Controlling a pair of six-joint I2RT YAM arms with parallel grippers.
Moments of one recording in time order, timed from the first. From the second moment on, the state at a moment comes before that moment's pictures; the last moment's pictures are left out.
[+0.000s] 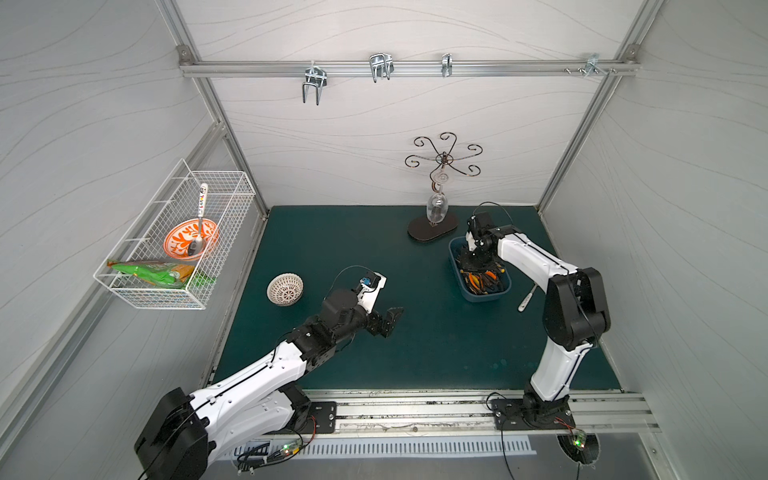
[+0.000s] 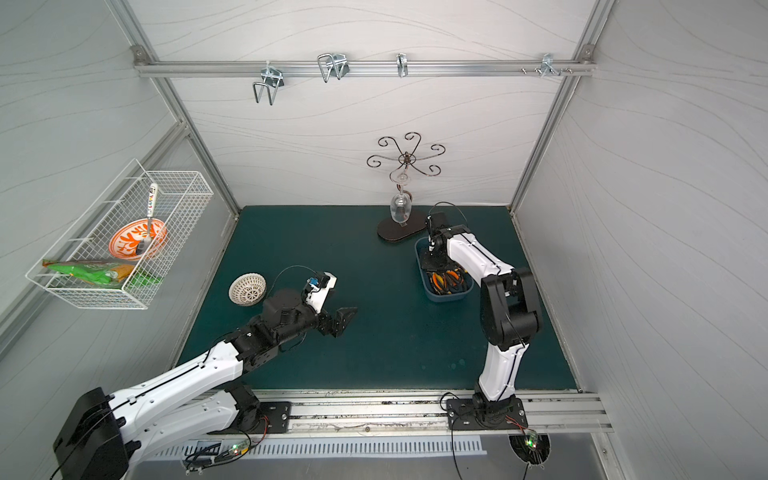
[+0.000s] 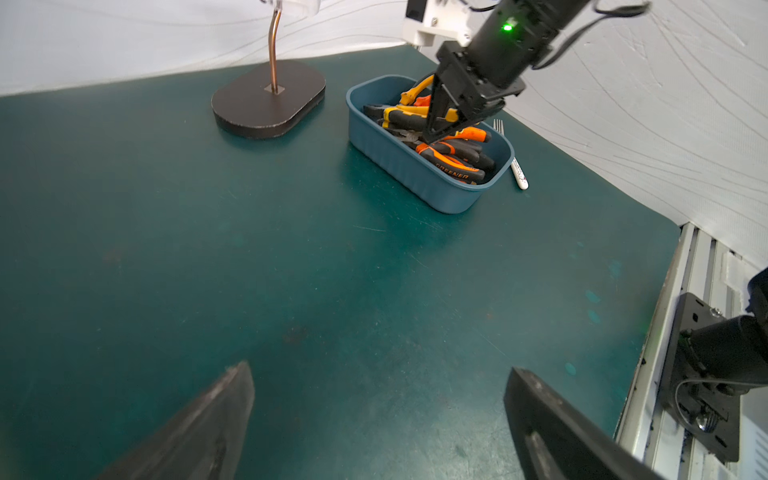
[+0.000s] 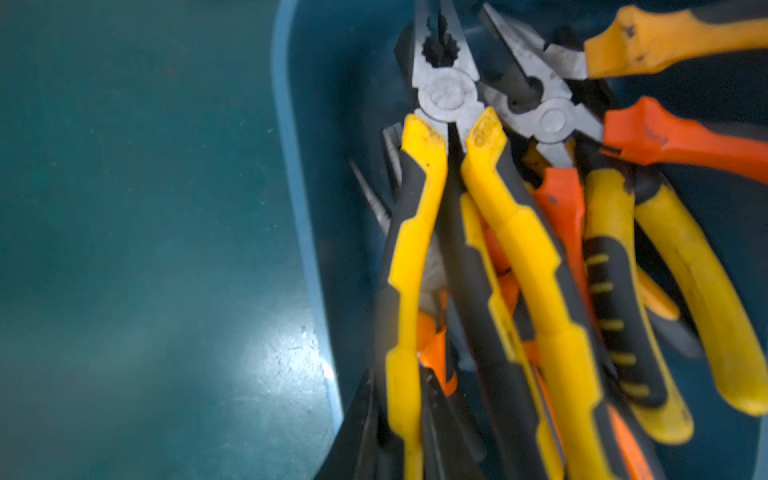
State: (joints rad) left arm -0.71 0.97 0.50 0.03 0.10 -0.21; right arm 0.38 1.78 1.37 -0.80 0.02 0.26
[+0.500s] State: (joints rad) left arm -0.71 1.18 0.65 0.10 0.06 -0.53; right arm 0.47 1.37 1.00 -0.47 0.17 0.18
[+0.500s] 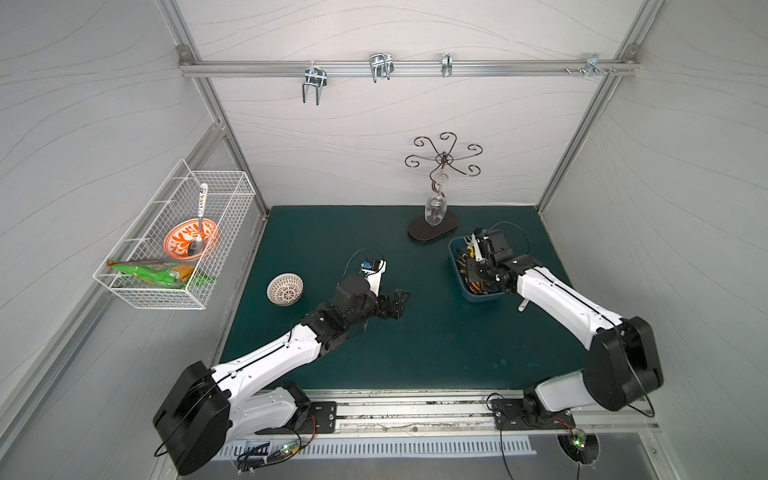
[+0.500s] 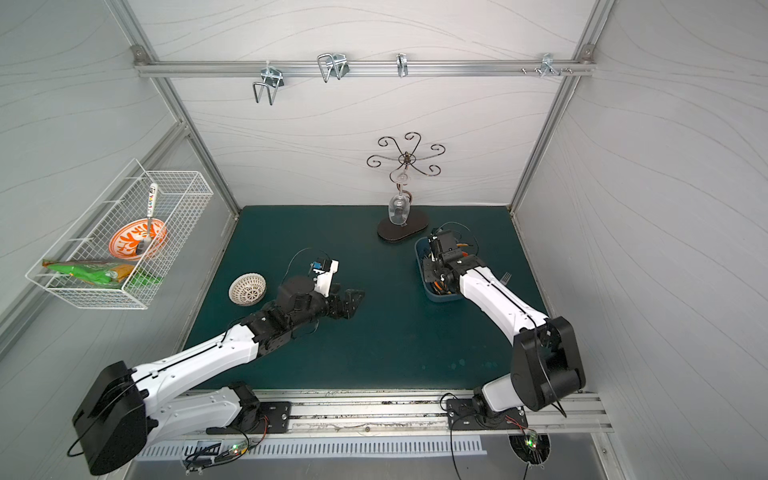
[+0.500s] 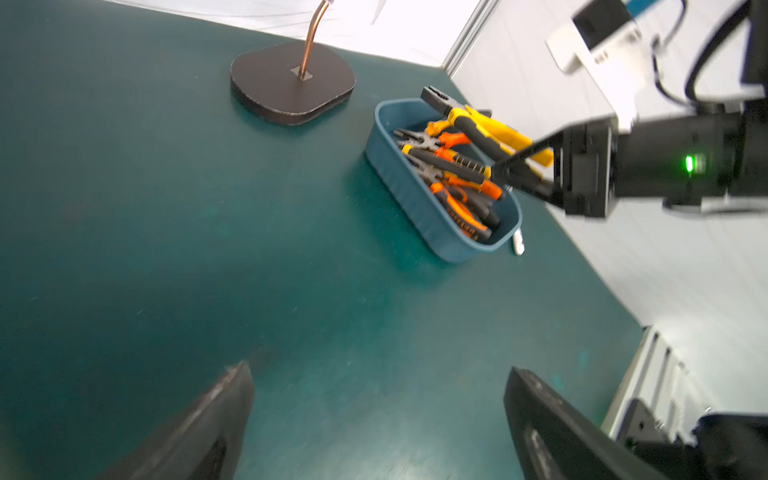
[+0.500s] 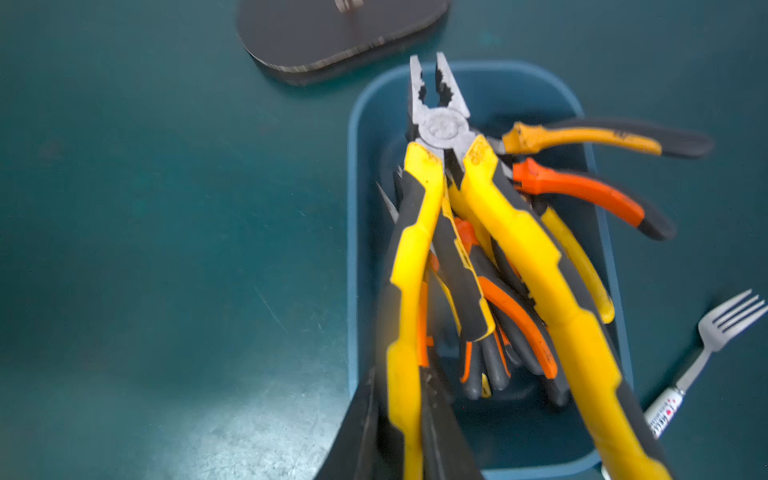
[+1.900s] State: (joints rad) left arm -0.77 1.80 1.22 0.36 0.20 -1.32; right arm 0.61 1.04 0.80 -0.26 0.03 0.24
